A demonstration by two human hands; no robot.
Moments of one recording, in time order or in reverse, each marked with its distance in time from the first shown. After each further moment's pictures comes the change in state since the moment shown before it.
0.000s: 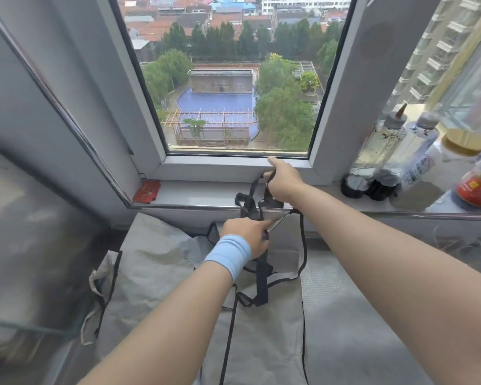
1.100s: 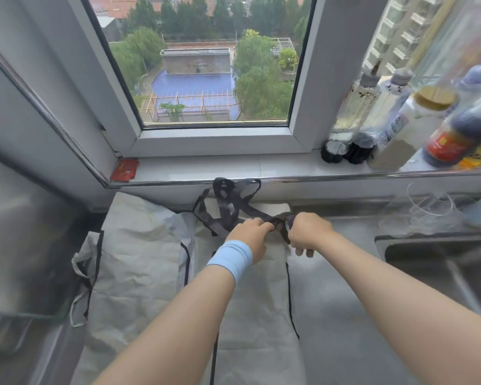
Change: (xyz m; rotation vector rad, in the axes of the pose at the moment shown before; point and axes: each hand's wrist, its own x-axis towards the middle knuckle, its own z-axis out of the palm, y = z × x) left_hand -0.024 0.039 0.073 -0.182 -0.104 0.166; right_hand -0.130 0.115 0.026 -0.402 -0.388 0.363
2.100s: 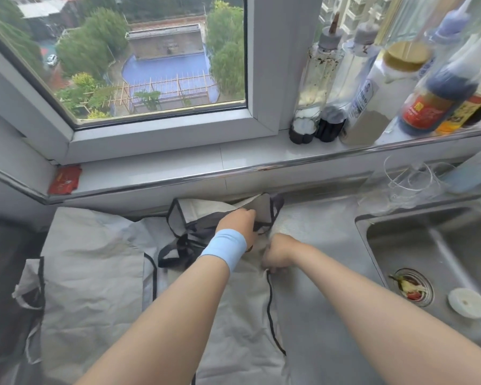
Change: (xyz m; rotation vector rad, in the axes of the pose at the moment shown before) left_hand 0.072 0.031 0.018 0.085 -0.050 -0.099; right_hand 0.046 0.042 0.067 0.210 -0.286 -0.043
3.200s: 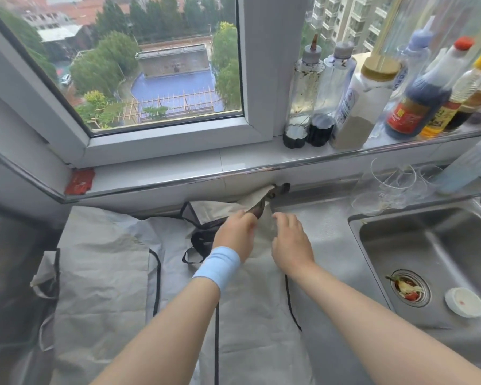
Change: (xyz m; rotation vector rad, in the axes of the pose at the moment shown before) left_hand -0.046 0.005 0.022 -0.370 0.468 0.085; right_hand -0.032 0.020 0.026 0.002 0.797 -0.263
